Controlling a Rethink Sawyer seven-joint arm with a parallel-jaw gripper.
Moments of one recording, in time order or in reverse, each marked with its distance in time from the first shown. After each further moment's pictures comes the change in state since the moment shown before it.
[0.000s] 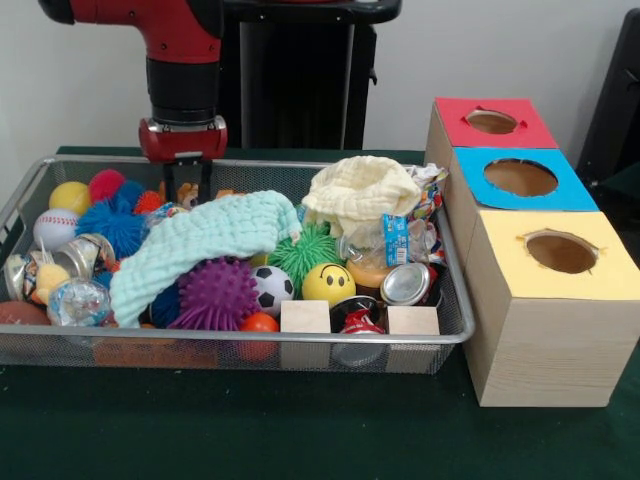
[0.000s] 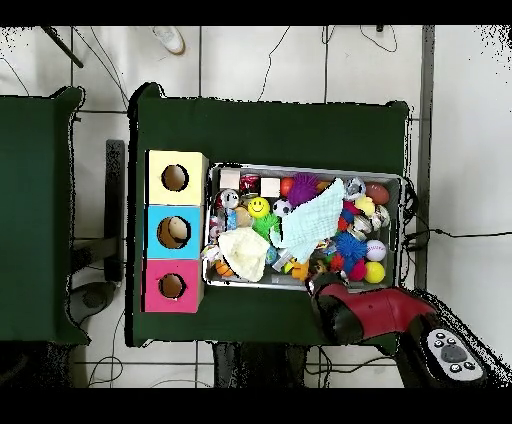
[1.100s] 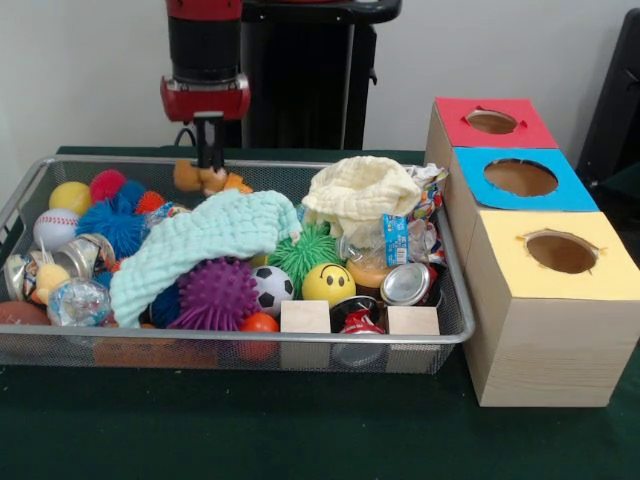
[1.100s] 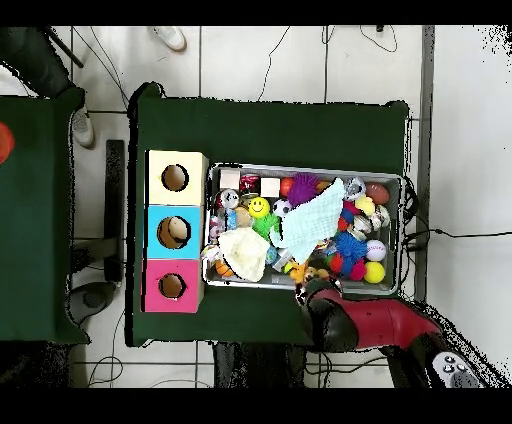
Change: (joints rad) arm -0.017 -0.174 0.061 0.155 0.211 0.155 0.000
